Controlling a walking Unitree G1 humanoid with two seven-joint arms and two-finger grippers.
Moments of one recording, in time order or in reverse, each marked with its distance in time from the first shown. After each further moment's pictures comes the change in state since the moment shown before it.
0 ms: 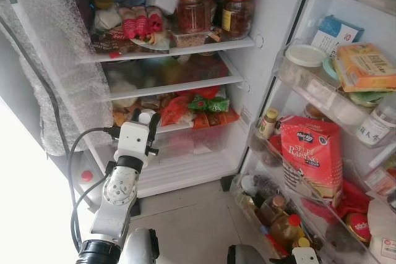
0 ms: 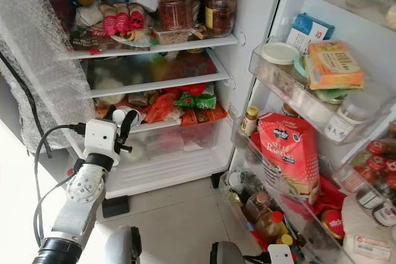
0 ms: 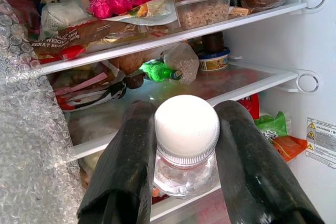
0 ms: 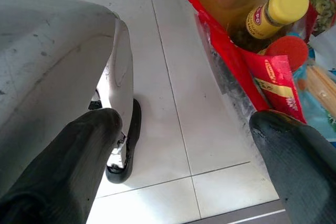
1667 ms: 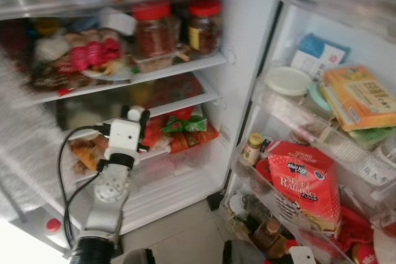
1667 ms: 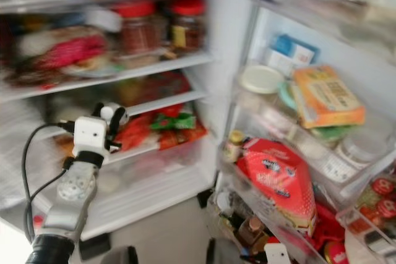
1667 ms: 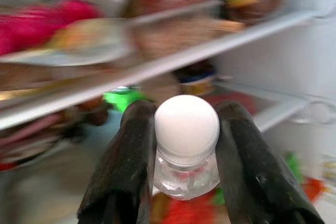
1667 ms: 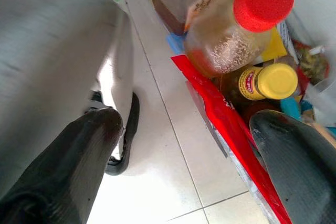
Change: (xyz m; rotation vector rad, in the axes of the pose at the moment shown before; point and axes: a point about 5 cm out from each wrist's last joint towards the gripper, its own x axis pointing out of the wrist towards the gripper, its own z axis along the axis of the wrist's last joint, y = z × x) left arm 0.003 0.003 -0.003 0.023 -0.001 0.024; right arm 0.000 0.001 -0.002 -0.004 0.008 0.009
